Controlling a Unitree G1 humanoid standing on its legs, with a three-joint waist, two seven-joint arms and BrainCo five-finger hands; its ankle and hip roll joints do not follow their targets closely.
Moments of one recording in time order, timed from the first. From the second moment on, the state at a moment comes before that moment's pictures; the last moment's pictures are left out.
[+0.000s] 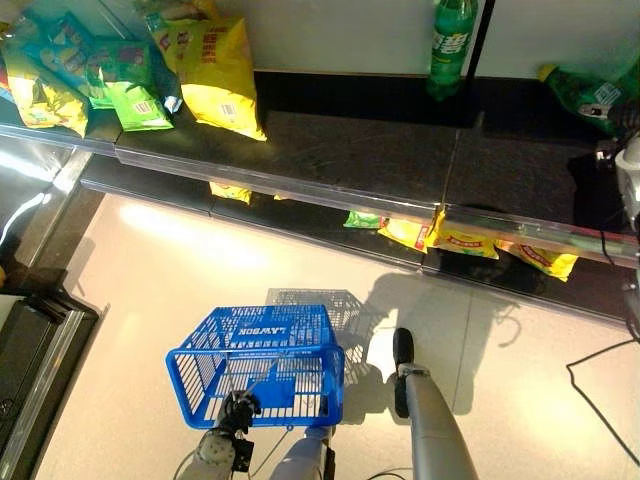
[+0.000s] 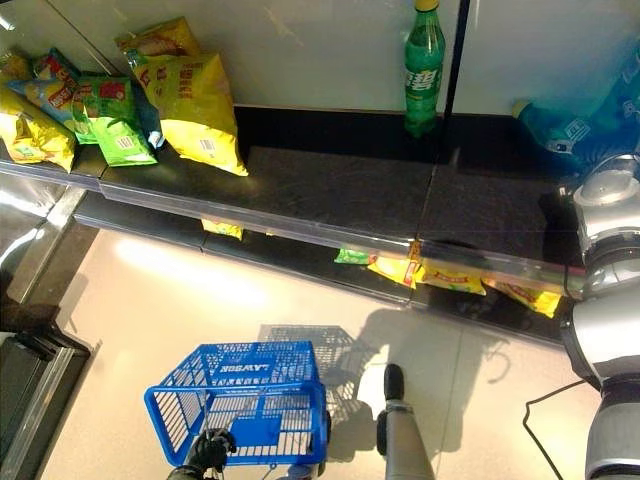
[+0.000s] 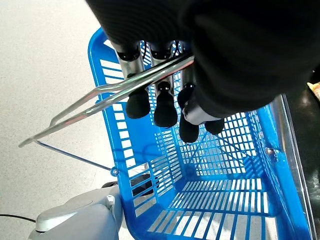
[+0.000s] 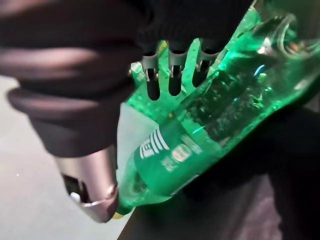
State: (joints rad) left arm -0.22 0.28 -0.37 1.04 -0.27 -0.18 0.20; right arm -1.45 -0.96 0.49 1.31 0.33 -0.02 -0.30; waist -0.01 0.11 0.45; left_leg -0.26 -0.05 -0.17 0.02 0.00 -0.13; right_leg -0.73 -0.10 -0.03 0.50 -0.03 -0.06
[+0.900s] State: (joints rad) left arm -0.22 0.28 -0.37 1.05 -0.27 -0.18 0.20; right arm -1.54 -0.94 0.88 1.34 -0.13 0.03 -0.15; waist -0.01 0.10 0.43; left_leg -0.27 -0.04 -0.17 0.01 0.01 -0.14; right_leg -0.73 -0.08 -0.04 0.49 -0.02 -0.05
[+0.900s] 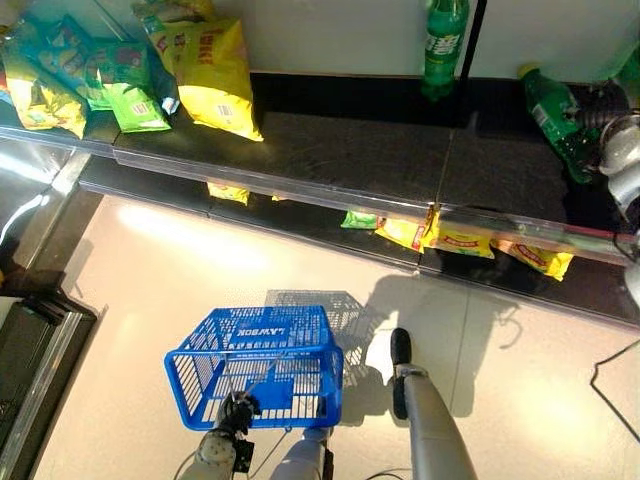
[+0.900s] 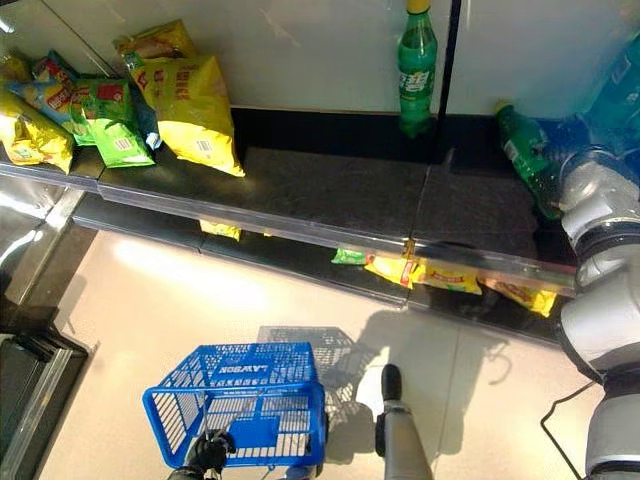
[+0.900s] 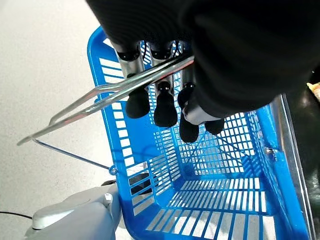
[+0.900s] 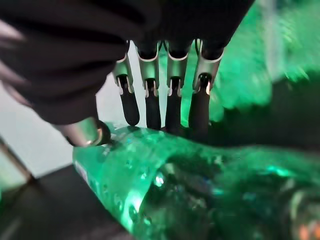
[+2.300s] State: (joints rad) left arm -0.24 0.31 -0.34 1.10 -0.27 -0.14 0.16; right arm -1.40 -0.79 0.82 1.36 -0.18 0.06 -0.01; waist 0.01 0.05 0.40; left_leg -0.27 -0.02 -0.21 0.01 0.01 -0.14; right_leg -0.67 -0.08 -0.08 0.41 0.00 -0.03
